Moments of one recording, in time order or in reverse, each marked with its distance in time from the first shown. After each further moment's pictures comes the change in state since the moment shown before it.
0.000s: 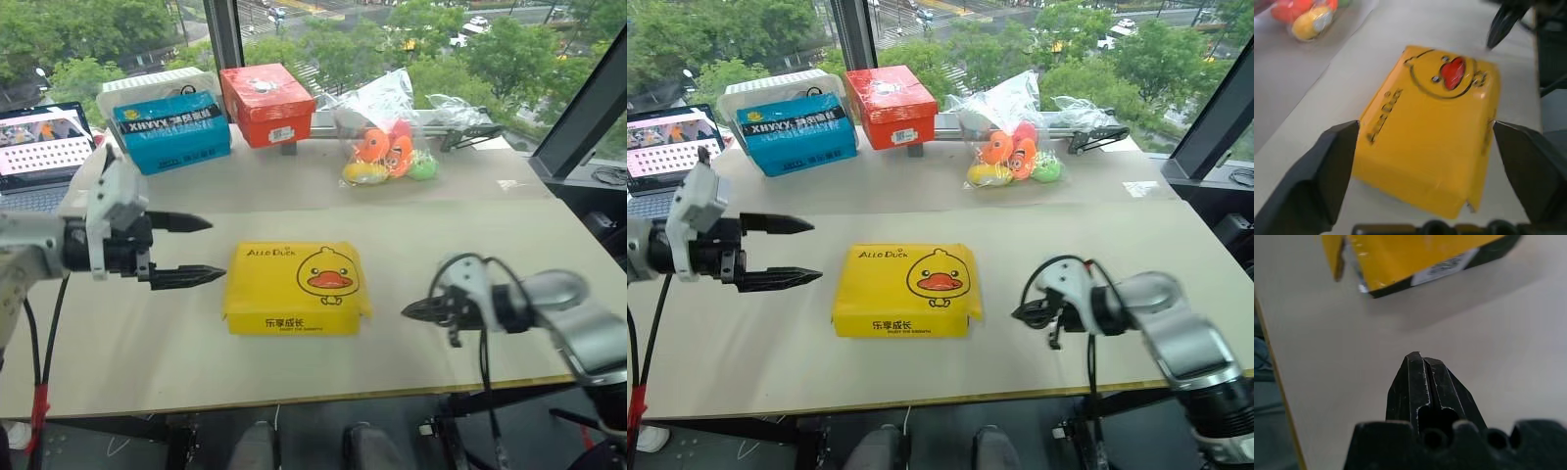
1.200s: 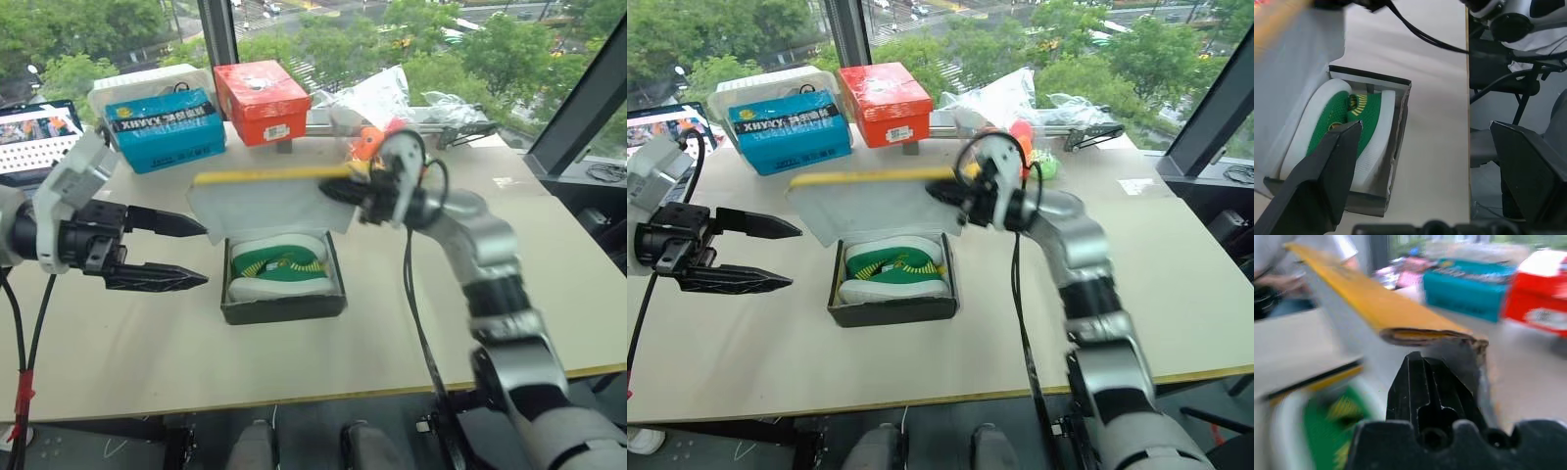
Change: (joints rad) left arm -0.018 0.124 0.064 0.031 -0.117 0.161 -0.143; right arm -0.777 0.529 -0.113 0.838 0.060 -0.274 -0.282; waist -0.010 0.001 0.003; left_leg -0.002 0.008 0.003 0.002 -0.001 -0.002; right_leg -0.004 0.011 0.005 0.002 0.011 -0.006
